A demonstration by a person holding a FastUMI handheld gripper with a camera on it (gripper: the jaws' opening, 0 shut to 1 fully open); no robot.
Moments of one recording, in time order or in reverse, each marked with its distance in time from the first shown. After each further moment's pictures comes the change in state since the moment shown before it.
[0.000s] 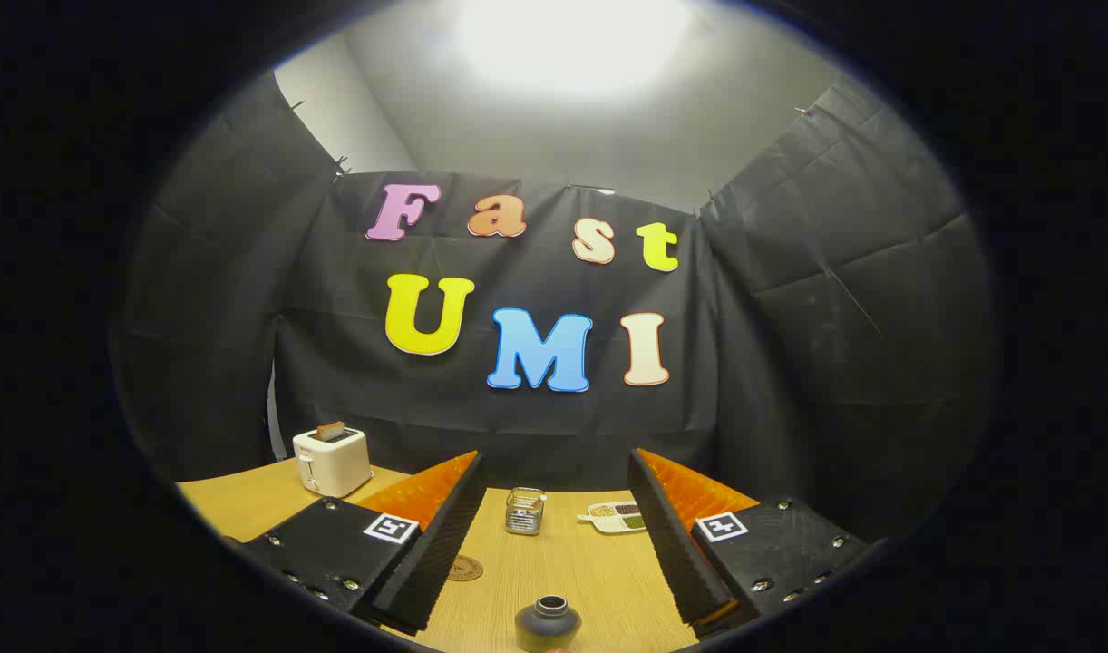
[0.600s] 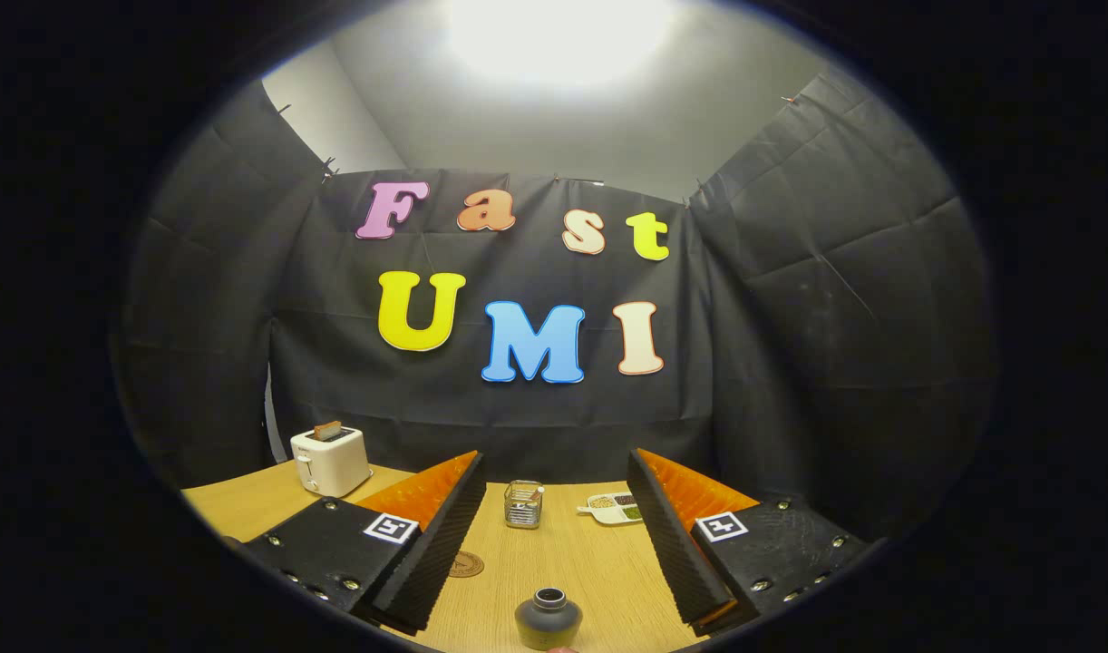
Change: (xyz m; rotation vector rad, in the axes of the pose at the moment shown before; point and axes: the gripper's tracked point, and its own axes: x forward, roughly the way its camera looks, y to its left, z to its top) arm -0.002 -0.003 -0.009 0.030 0.018 -0.001
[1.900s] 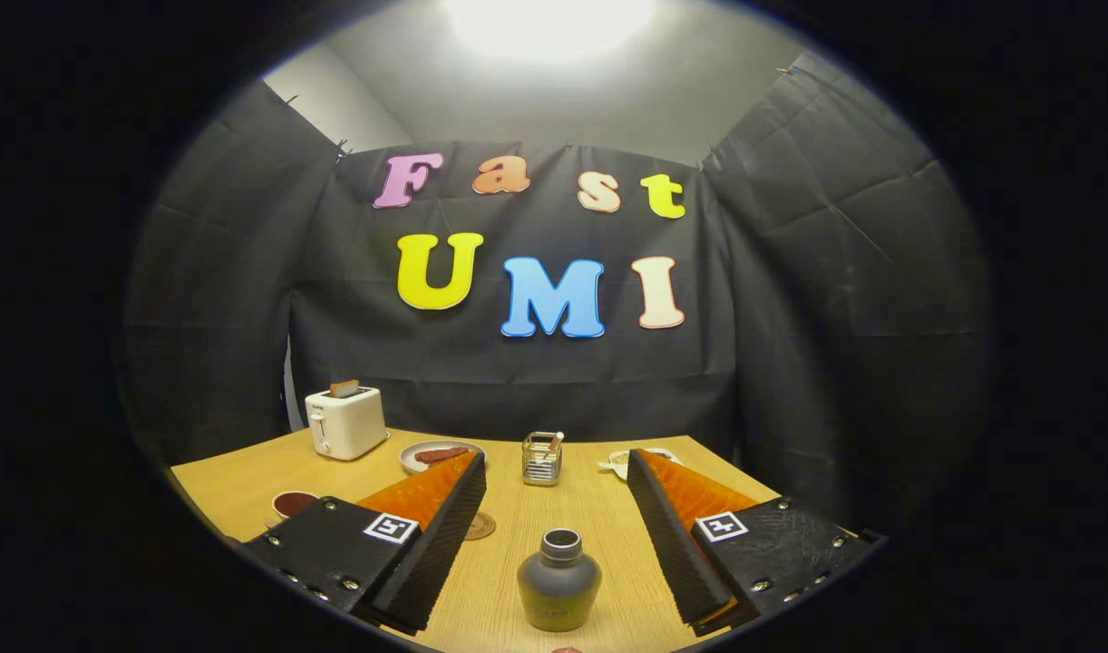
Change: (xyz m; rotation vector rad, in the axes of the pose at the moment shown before) arm -0.004 0.005 -0.106 0.018 0.108 0.070
